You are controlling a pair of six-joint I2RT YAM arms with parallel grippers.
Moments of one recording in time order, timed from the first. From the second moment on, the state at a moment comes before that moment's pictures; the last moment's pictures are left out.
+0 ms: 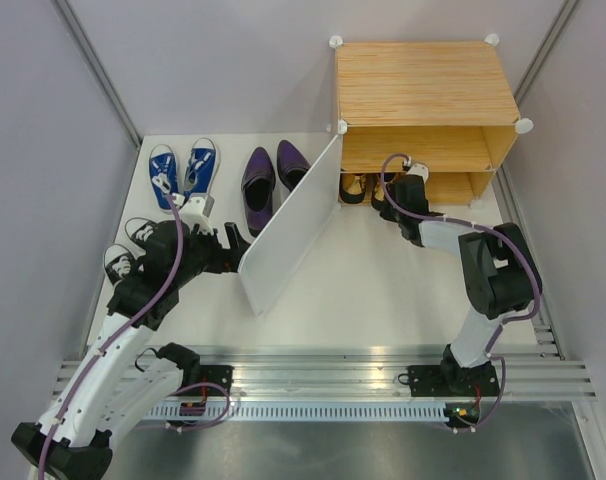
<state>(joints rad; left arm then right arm) -0.41 0.73 0.83 -0.55 0.08 -0.35 0.26 1.77 0.92 0.27 0.15 0.46</state>
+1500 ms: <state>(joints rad) -0.38 0.72 0.83 -0.55 -0.10 -0.35 0.25 1.24 0.86 -0.14 -0.02 0.40</state>
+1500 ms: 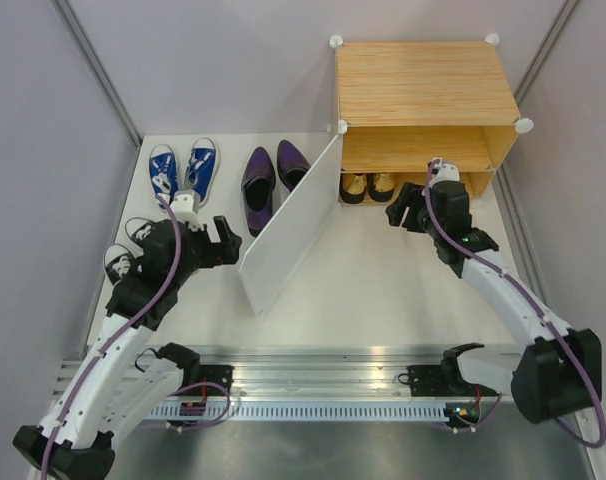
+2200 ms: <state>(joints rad) -0.06 0.94 0.86 -0.66 -0.39 -0.44 0.25 0.94 0.68 -0.30 0.05 0.45</state>
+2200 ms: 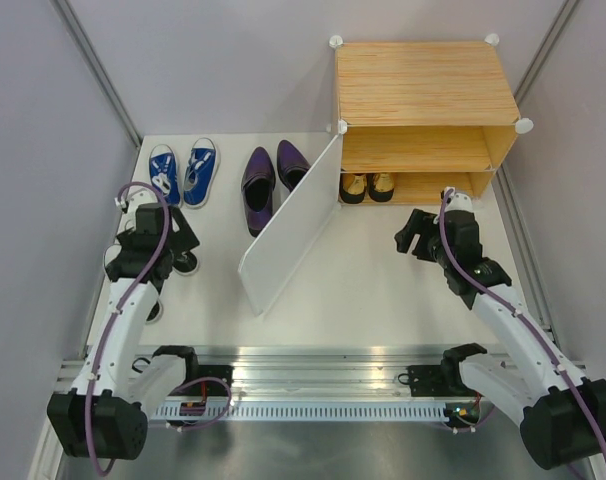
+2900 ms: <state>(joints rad) 0.15 1.21 0.87 -0.69 -0.42 -0.53 0.25 0.88 0.59 -0.21 -0.09 0.45</state>
